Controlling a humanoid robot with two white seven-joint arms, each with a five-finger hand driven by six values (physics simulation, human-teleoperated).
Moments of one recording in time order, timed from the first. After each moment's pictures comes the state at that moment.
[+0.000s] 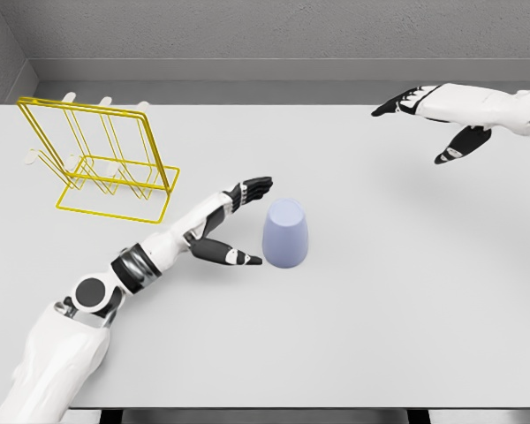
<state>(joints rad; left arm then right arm) -0.22 0.23 -0.38 -1.37 0.23 -0.33 -0.55 -0.99 -0.86 0.94 -1.19 0.09 -0.61 0.50</state>
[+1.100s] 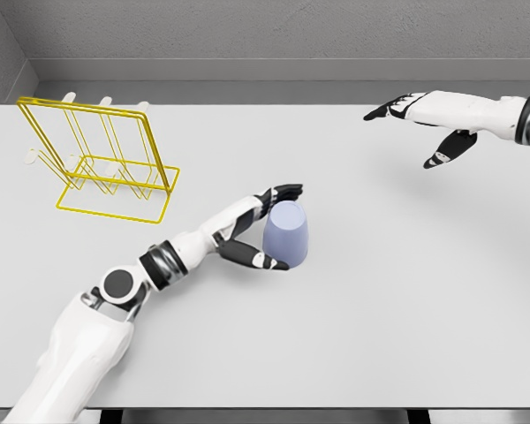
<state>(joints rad) -0.27 0.19 -0.45 -1.36 0.22 -0.24 -0.54 -0.99 -0.80 0.94 -1.11 0.09 -0.61 0.51</state>
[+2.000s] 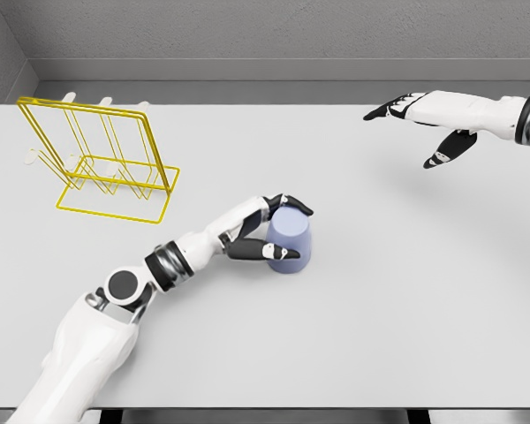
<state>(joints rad) -0.26 0.18 -0.46 -1.39 0.23 -0.24 -0.55 -0.99 -0.80 0.94 -1.11 0.09 -0.61 0.51</state>
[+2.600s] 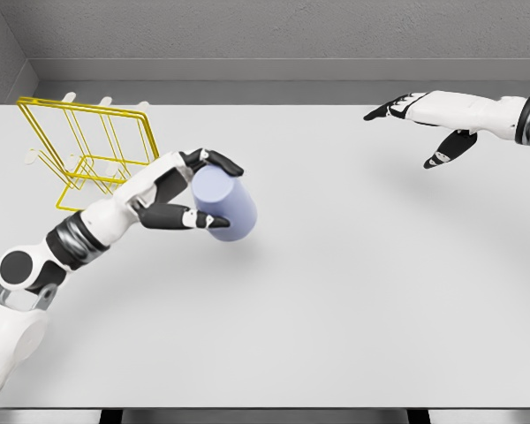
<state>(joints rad) -0.25 0.48 -0.36 -1.68 0.53 -0.21 -0.55 -0.99 -0.80 0.94 -1.11 0.09 -0.61 0.51</state>
